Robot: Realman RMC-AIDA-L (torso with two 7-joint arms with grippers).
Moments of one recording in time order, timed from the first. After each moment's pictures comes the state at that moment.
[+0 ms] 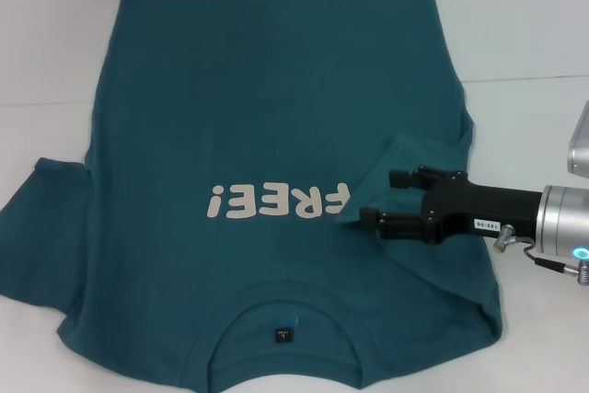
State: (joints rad) left arm -0.56 -2.11 0.52 1.01 2.83 1.11 -2.64; right arm 0.55 2.09 -0.73 -0.57 -1.91 -1.30 1.35
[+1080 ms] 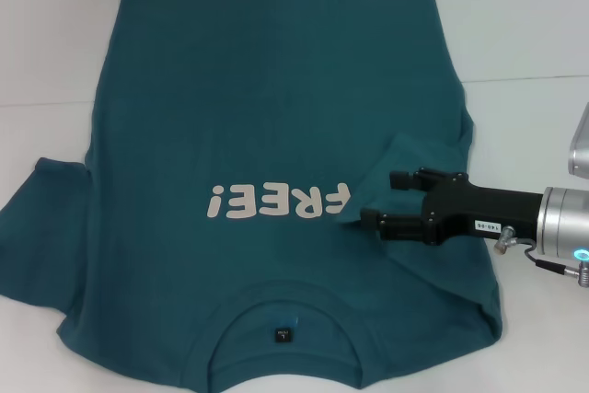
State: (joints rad) left arm -0.58 -2.10 0.51 0.99 2.83 1.10 -2.63; right arm 0.55 2.09 -0.73 -0.57 -1.91 -1.30 1.36
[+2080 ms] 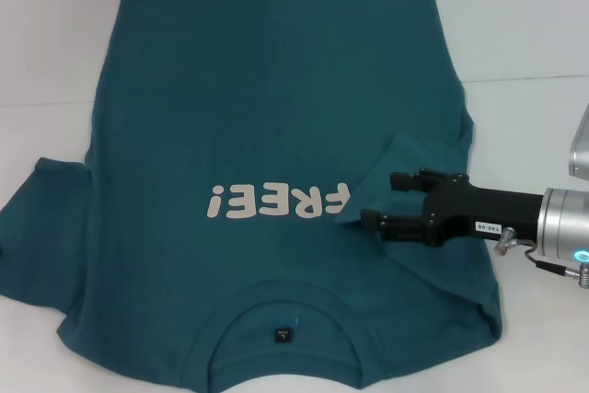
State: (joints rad) left arm -0.57 -2.10 0.50 0.98 2.83 1.10 -2.64; right arm 0.55 2.09 -0.73 -0.57 -1.91 -1.30 1.35
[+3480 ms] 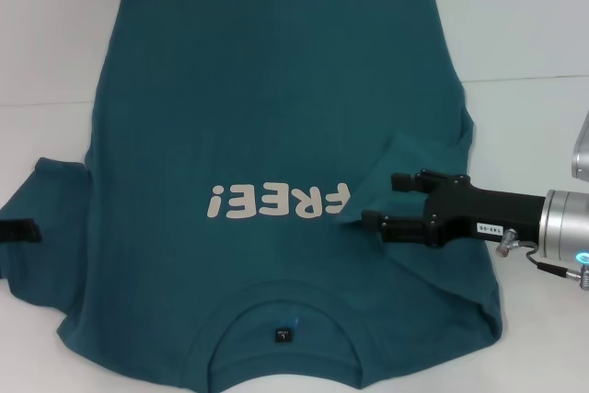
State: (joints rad) left arm -0.62 -2.09 0.50 0.94 2.77 1.18 -2.66; right arm 0.54 2.09 -0.73 -0.57 -1.90 -1.31 1.35
